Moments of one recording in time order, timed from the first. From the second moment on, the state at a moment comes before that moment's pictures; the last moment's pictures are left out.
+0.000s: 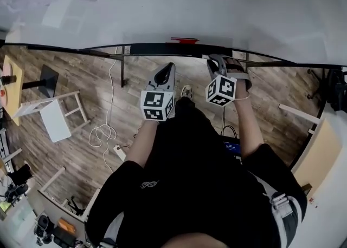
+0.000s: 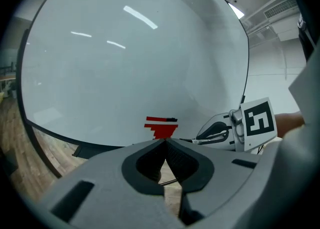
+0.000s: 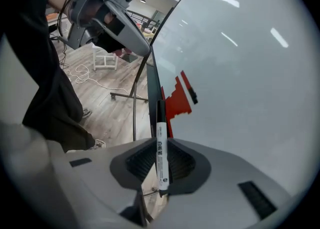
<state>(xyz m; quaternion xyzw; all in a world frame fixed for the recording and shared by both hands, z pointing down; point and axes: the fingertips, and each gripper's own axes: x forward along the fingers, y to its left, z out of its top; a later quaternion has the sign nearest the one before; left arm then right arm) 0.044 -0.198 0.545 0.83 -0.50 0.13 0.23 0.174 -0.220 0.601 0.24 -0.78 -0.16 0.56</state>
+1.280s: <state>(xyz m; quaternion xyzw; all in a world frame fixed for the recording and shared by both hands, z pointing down) 0.035 -0.186 0.552 0.81 -0.52 0.13 0.24 0.176 -0.231 0.646 0.18 -0.76 -0.16 0.61</state>
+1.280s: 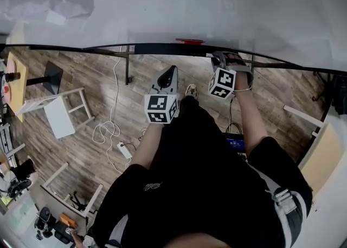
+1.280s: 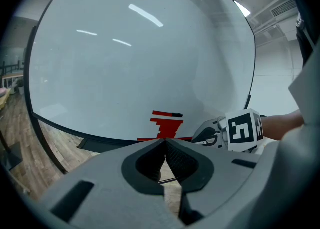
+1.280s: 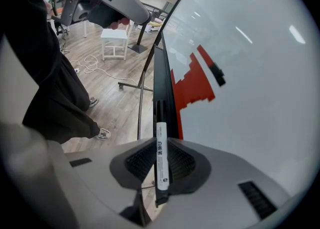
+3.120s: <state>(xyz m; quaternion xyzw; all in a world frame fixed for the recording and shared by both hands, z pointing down) -0.033 -0.119 0.514 0.85 -0.48 0.11 0.20 0.077 -0.153 0.505 0.46 -0.80 -0.07 0.37</state>
